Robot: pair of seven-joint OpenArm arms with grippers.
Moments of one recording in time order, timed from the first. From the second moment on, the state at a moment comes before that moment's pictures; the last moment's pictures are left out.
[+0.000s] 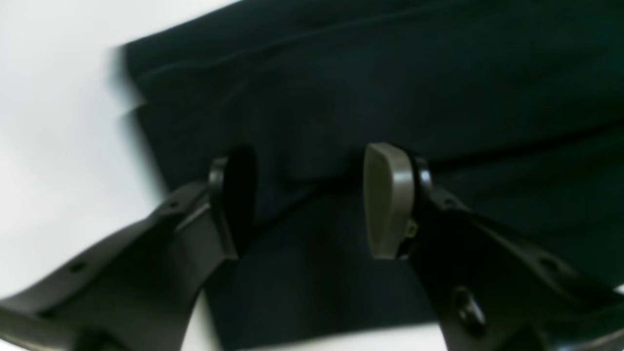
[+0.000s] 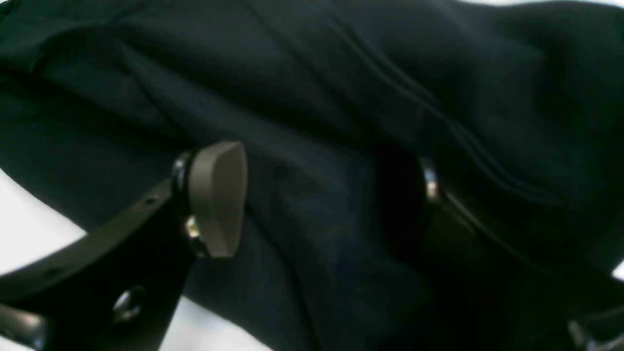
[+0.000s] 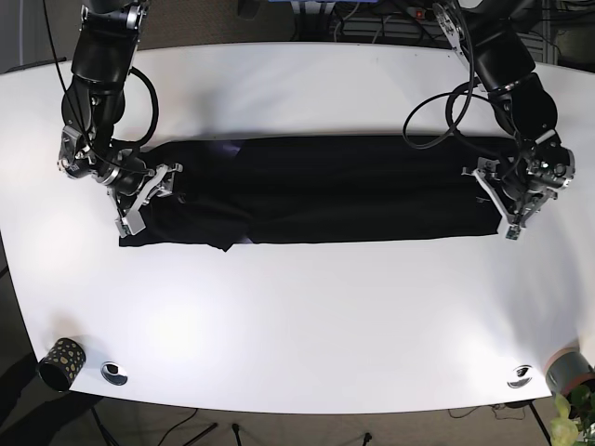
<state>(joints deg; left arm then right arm) -8.3 -5.9 -32.6 84.7 0.6 -40.3 57.6 6.6 18.6 17.0 69.9 32.9 40.3 -49.6</state>
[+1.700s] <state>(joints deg) -9.5 -6.9 -37.3 90.3 -14.6 -39.7 71.0 6.1 16.8 17.2 70.0 33.2 40.1 -48.7</state>
